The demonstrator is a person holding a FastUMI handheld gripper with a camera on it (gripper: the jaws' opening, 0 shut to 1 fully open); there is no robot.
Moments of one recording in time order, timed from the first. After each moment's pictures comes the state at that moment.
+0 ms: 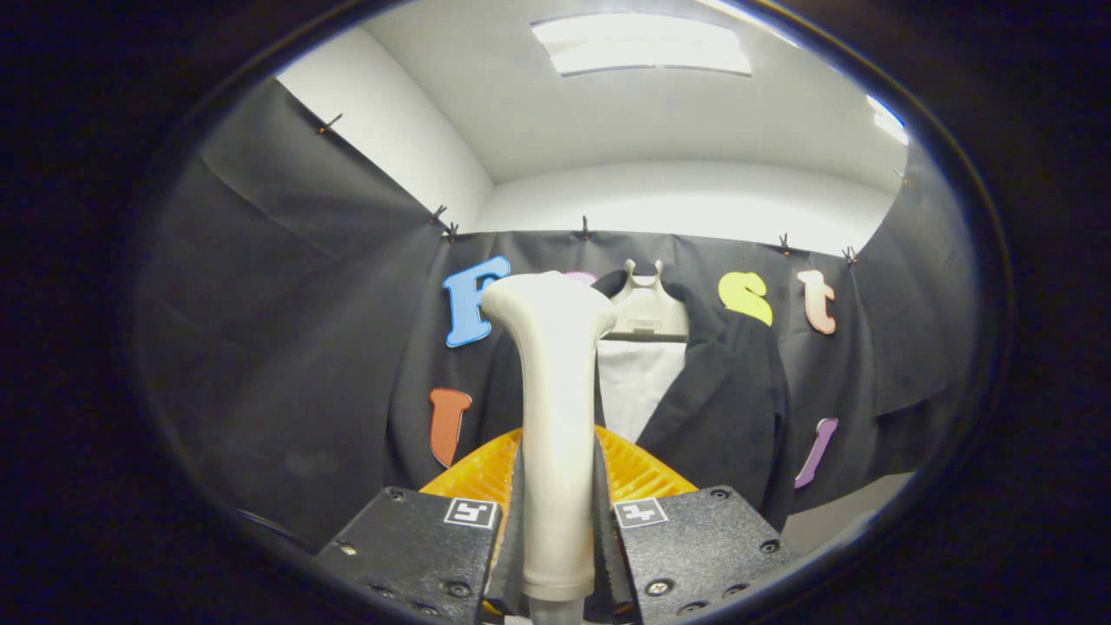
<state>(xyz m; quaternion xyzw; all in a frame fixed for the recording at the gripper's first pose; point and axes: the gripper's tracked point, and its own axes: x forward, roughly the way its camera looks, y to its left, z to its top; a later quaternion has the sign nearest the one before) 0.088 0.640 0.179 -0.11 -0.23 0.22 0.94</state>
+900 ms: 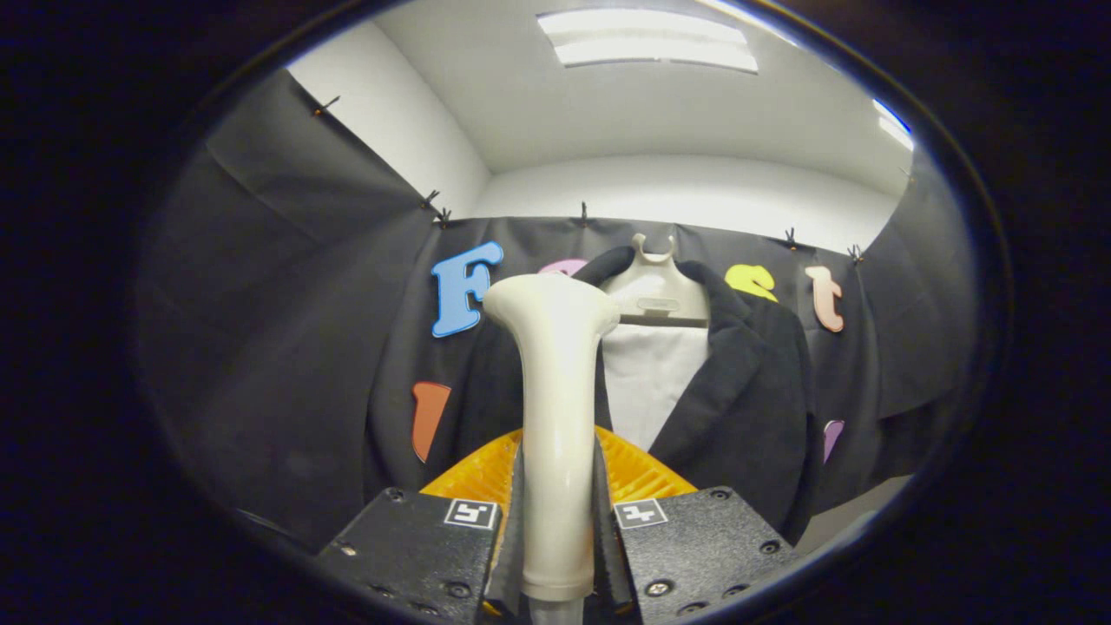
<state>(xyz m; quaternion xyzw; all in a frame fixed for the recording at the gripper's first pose) 0.146 0.649 0.167 -0.12 -0.22 0.20 0.95</state>
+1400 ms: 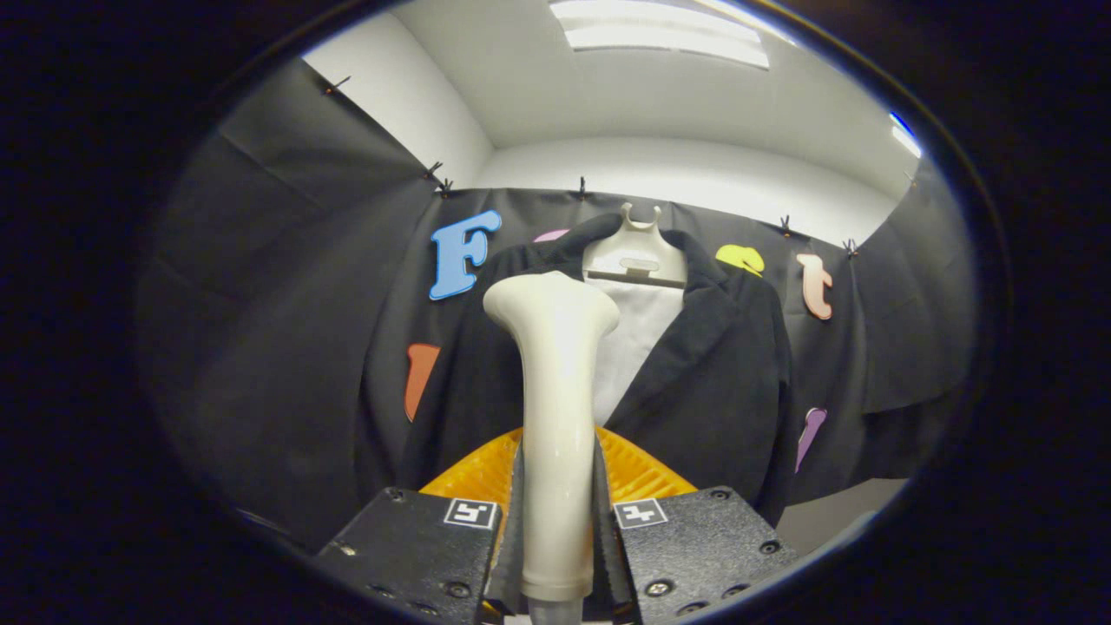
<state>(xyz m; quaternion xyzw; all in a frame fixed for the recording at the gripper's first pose) 0.137 0.614 0.126 -0.15 -0.17 0.18 0.96</state>
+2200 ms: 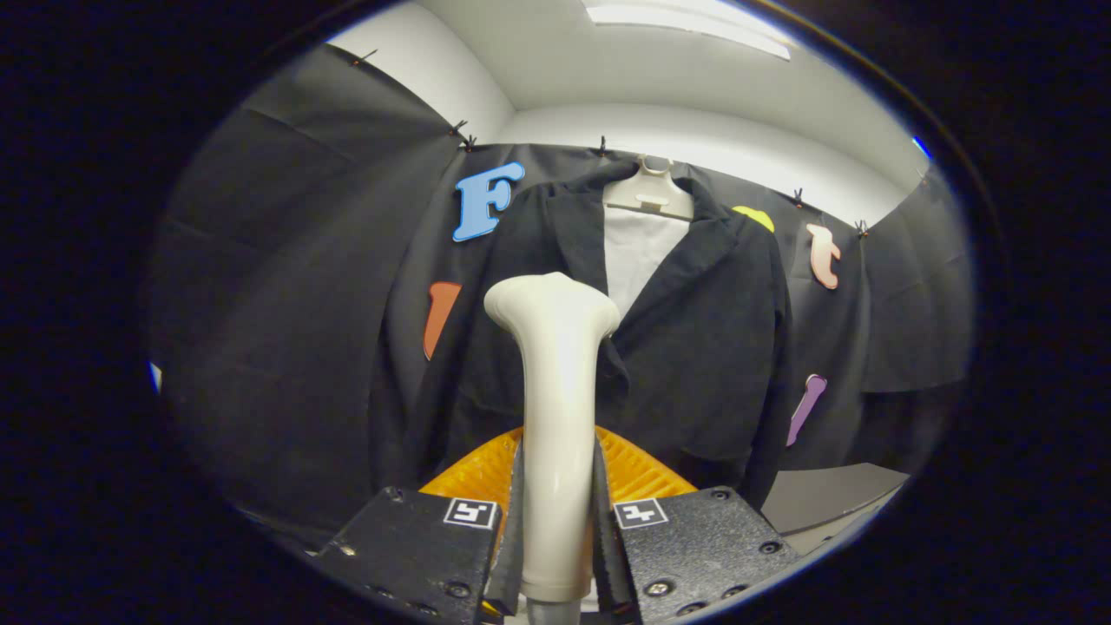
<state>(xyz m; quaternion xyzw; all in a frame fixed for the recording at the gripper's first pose) 0.118 0.577 0.034 -0.19 -0.09 0.18 0.96</state>
